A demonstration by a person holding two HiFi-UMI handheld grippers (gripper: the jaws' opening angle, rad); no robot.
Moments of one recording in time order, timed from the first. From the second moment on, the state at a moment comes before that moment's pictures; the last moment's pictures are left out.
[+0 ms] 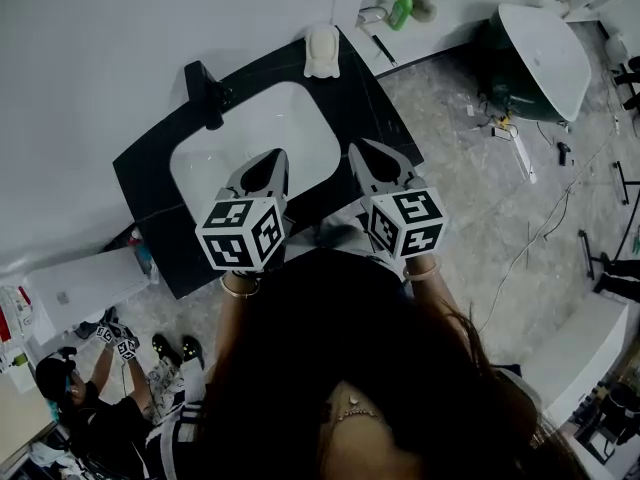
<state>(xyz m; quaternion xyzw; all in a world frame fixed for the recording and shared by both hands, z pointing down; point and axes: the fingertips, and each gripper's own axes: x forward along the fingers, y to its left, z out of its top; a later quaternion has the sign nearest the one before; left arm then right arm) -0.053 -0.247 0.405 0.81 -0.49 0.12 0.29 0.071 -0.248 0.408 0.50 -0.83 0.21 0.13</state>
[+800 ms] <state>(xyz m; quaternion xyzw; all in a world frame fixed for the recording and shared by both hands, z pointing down) -0.035 -0.238 0.406 0.83 -0.46 0.13 0.29 0.068 -0.233 0.421 0.49 -0.82 0.23 0.17</state>
